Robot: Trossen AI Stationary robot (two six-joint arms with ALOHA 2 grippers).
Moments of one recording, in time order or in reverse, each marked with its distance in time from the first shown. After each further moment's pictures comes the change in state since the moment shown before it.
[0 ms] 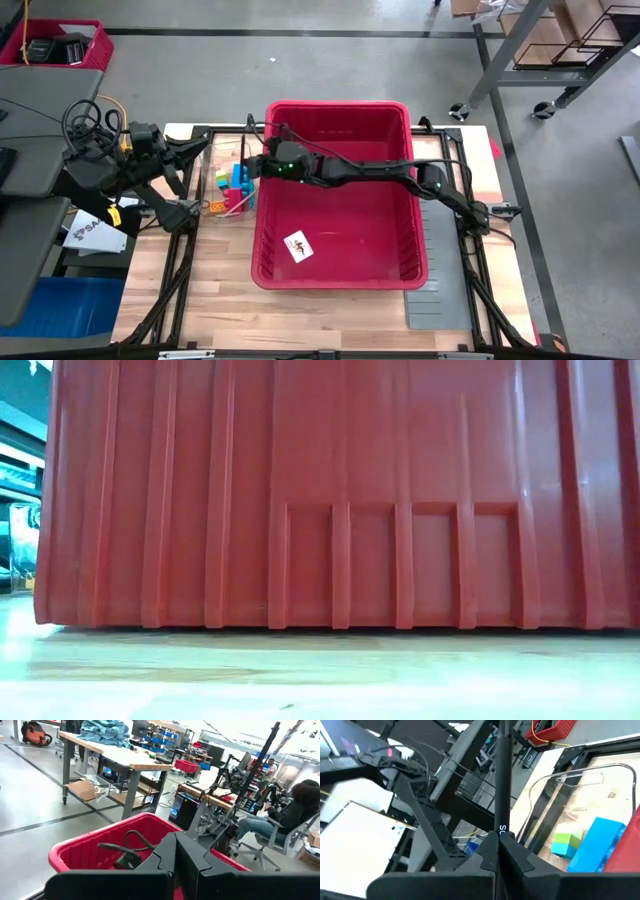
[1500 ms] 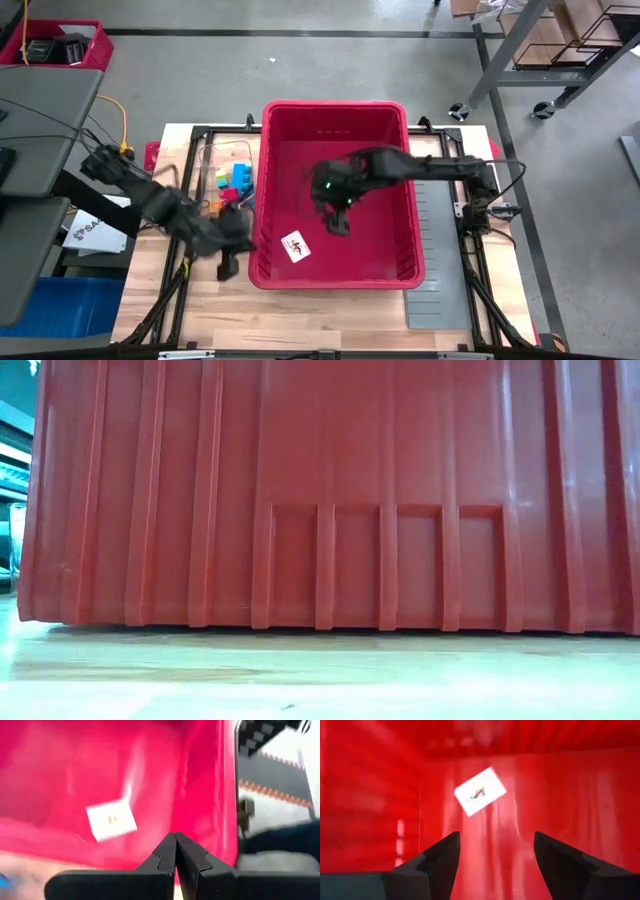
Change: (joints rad) left arm 0.151 0.364 -0.103 -0.147 0.966 -0.168; right arm 0.145 -0.448 -0.069 -1.256 -0.232 -0.887
